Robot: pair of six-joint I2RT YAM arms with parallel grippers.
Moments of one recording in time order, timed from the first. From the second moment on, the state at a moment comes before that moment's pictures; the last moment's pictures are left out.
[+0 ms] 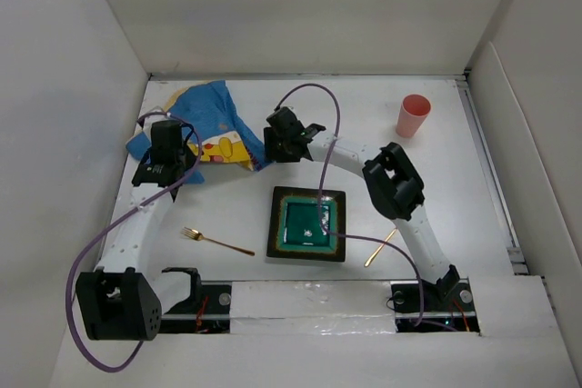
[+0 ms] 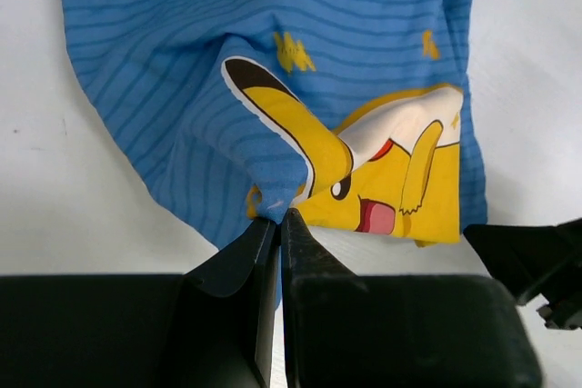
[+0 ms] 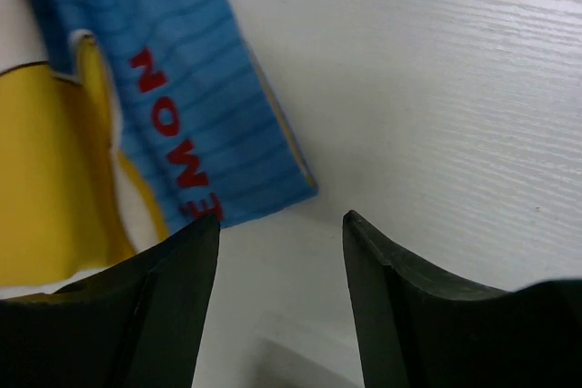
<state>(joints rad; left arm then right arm) -0.04 1.11 0.88 -0.43 -0.26 -0.53 0.77 2.29 1.84 -0.40 0.10 0.61</state>
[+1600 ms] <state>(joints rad) -0.09 1.75 1.06 -0.37 -0.08 -0.49 0.34 1.64 1.06 -0.27 0.12 0.60</state>
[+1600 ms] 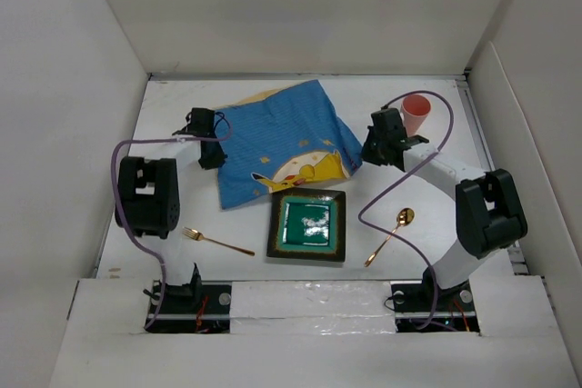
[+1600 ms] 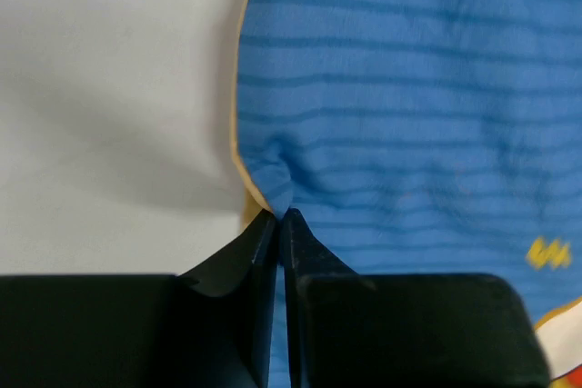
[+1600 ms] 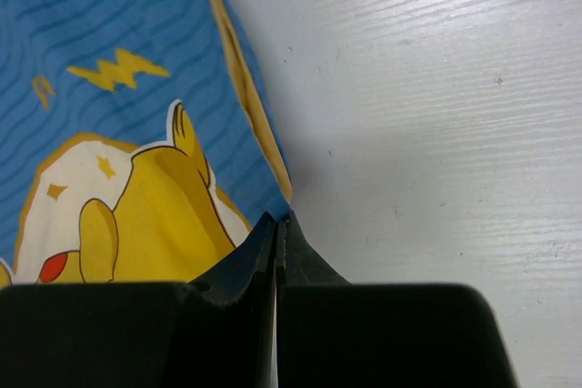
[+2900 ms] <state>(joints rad) -0.06 1.38 0.71 -0.30 0.06 -0.84 0.27 1.42 0.86 -0.28 0.02 0.73</state>
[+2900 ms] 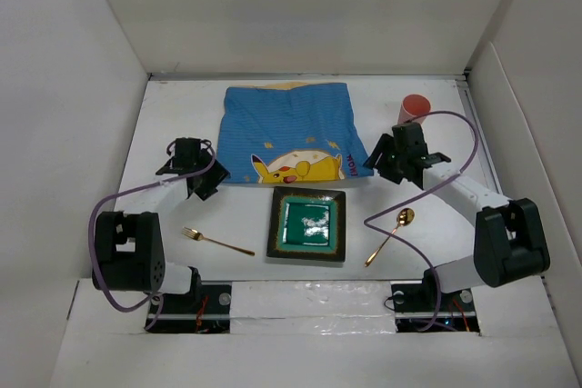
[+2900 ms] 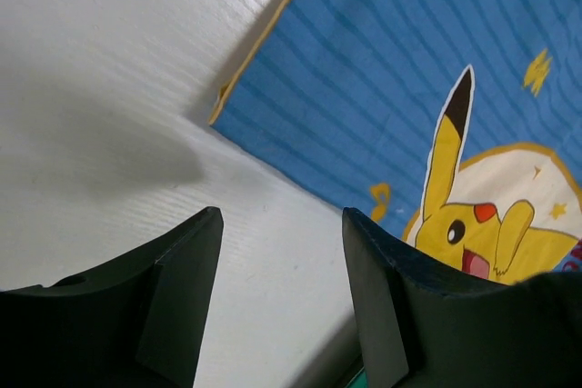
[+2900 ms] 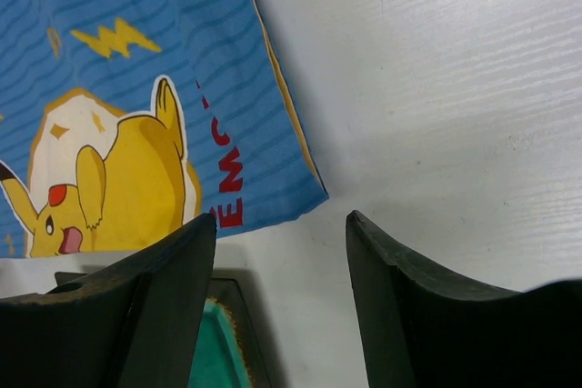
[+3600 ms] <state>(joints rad) -0.06 1.51 0.71 -0.16 -0.05 -0.92 0.27 1.58 0.86 -0.22 -0.11 0.92</state>
